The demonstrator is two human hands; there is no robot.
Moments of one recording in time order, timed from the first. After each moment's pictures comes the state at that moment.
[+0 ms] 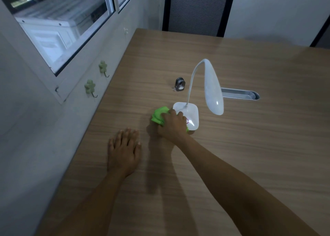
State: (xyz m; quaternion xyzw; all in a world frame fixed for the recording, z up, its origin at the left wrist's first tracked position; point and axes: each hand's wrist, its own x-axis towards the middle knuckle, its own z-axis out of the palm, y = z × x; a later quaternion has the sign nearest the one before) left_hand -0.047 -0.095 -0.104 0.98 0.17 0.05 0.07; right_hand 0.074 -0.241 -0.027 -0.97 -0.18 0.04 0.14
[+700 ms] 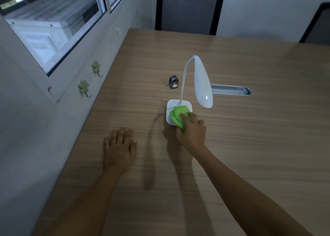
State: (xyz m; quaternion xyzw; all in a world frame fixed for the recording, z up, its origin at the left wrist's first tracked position) left_hand -0.045 -0.094 -0.110 0.98 0.17 0.05 0.06; right_hand 0.054 -0.318 -0.043 -0.98 -0.07 -0.03 0.17
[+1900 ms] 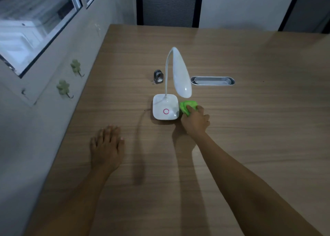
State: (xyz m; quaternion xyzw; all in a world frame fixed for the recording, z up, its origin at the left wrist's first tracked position) left_hand -0.046 -0.094 -0.105 0.98 0.17 0.04 0.07; right_hand 0.081 -0.352 -0.040 -0.96 0.13 0.01 0.25
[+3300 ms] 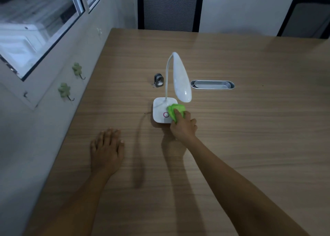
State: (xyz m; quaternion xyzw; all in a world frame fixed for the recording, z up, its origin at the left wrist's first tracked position) left_hand -0.044 -0.093 -0.106 0.98 0.17 0.04 0.06; right_hand 0.069 -0.325 -0.042 -0.97 0.04 0.07 0.25
